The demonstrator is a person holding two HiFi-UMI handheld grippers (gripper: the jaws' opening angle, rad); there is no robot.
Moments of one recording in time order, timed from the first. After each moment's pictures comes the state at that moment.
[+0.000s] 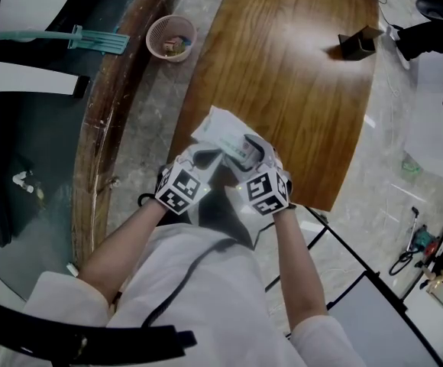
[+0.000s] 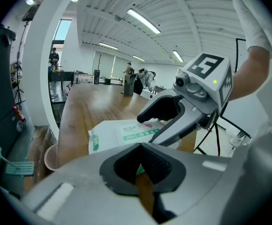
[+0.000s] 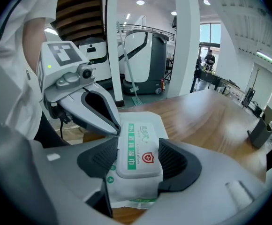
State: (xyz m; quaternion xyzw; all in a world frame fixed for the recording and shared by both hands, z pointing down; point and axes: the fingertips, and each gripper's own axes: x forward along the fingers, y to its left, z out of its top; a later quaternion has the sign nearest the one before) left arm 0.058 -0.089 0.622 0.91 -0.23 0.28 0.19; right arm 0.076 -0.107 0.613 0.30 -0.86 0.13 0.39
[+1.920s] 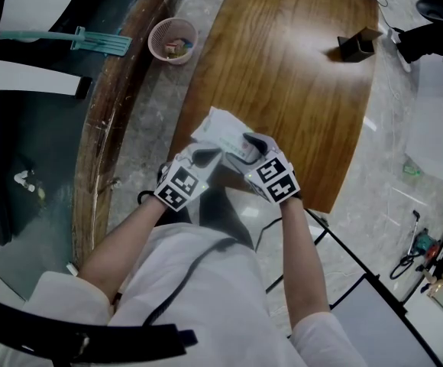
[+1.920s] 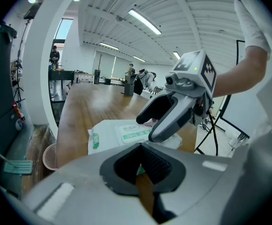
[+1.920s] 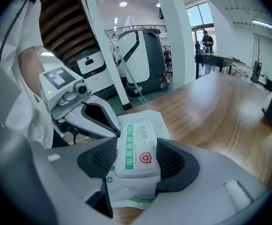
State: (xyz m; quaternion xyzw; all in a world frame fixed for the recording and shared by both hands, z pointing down) left arm 0.061 -0.094 0.619 0.92 -0.22 0.28 0.18; right arm 0.084 -0.111 0.616 0.25 -0.87 0.23 0.36
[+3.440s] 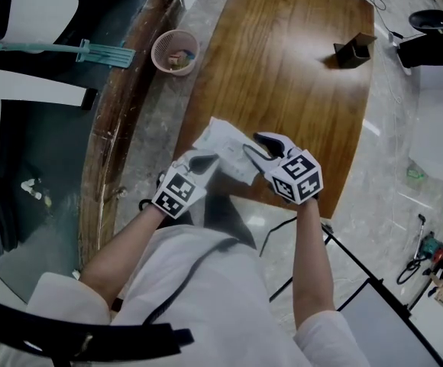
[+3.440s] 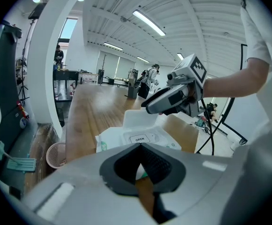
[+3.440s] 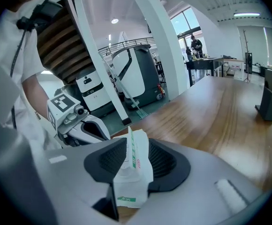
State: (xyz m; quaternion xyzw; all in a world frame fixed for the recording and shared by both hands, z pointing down) left arm 0.052 -0.103 0.595 0.91 -0.24 0.27 0.20; right arm 0.112 -0.149 0.561 0.27 -0.89 0.27 0.27
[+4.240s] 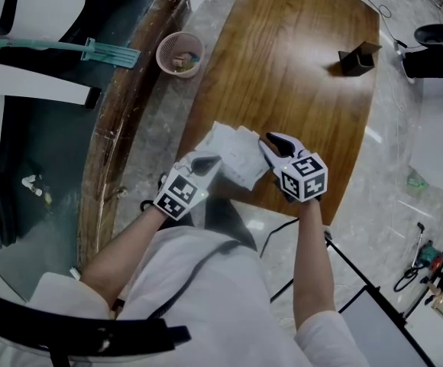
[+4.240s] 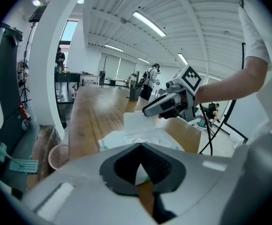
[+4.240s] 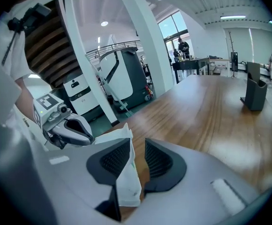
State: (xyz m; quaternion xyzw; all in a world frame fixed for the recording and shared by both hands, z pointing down) left arm 0.051 -0.113 0.590 0.91 -0.25 0.27 0.19; right arm 0.147 -0.176 0.582 0.33 -0.86 0.28 0.25
